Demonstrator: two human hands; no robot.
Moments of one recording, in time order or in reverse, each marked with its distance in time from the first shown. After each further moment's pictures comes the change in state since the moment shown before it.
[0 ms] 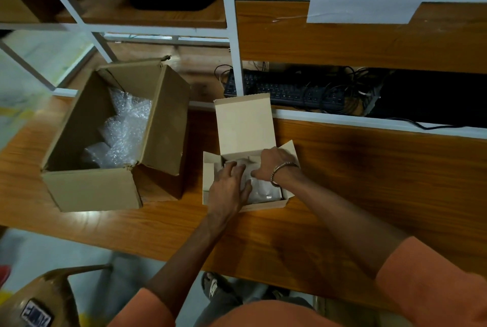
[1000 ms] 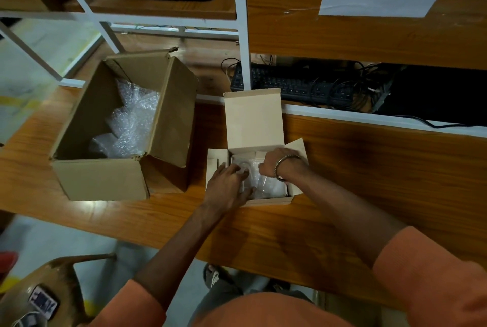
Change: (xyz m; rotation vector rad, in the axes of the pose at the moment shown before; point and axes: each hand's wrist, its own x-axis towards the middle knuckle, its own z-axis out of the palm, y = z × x) left_hand 0.002 -0.032 -0.005 0.129 -0.225 0.161; right_hand -0.004 -0.012 -0.005 -0.224 -0.197 -0.001
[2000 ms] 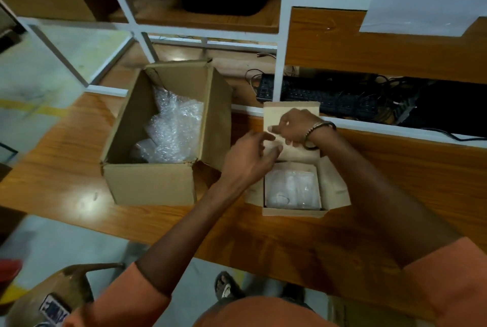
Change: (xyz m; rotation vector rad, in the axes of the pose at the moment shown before) left_hand -0.006 -0.019 -0.133 -0.457 0.294 -0.043; right_hand -0.012 -0.052 -0.121 0.411 0.199 -0.057
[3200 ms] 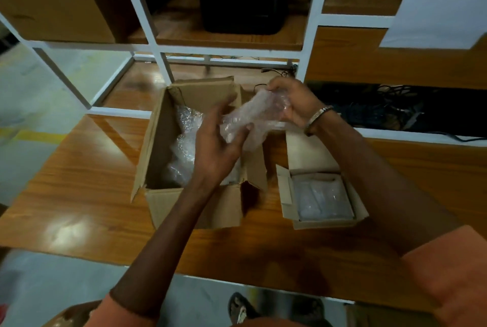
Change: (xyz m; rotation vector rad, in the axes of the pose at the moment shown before) left_hand 0.010 -0.082 -0.127 -0.358 0.353 0.252; right_hand 0.020 -0.108 -0.021 1.264 0.016 -0.289
